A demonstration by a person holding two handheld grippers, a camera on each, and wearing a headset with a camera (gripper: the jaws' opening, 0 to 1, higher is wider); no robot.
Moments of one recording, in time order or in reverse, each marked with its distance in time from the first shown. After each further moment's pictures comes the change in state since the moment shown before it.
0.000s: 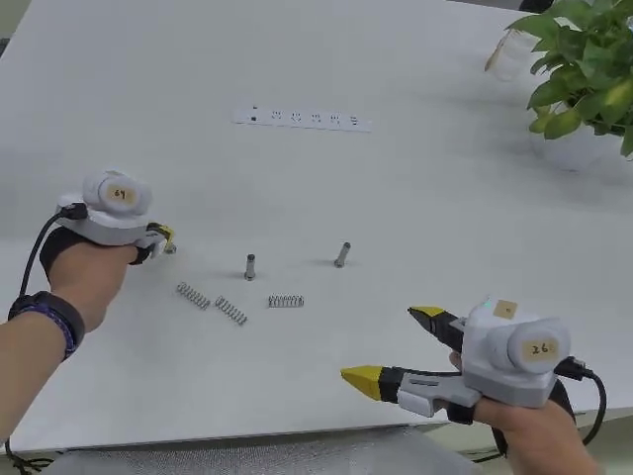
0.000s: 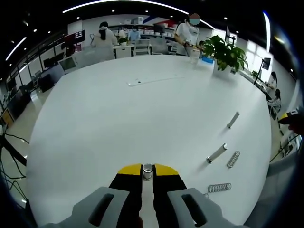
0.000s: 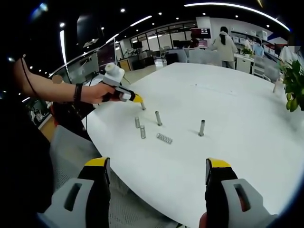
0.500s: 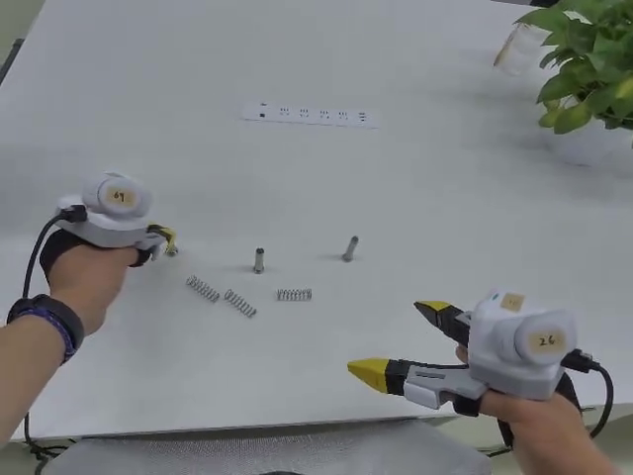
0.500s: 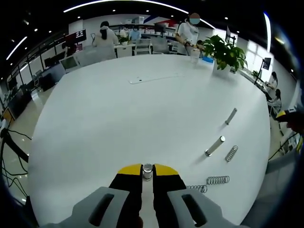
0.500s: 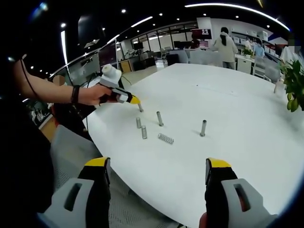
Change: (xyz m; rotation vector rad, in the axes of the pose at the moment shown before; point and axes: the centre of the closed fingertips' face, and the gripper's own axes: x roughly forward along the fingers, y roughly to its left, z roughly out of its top) left arm -0.015 -0.002 -0.011 -0.006 0.001 0.005; right arm 0.000 0.003 -0.001 -0.004 -0.008 0.009
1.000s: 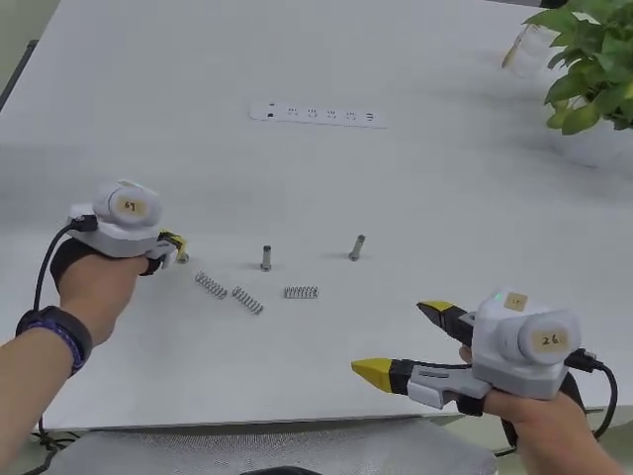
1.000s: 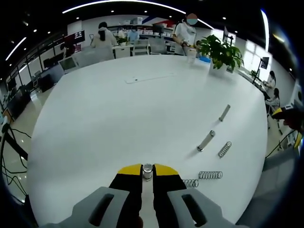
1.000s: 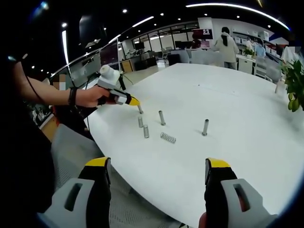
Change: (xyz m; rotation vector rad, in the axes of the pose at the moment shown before) left arm -0.010 -0.015 -0.008 0.006 -0.007 -0.010; right arm 0.000 0.004 -0.003 -0.002 0.000 0.011
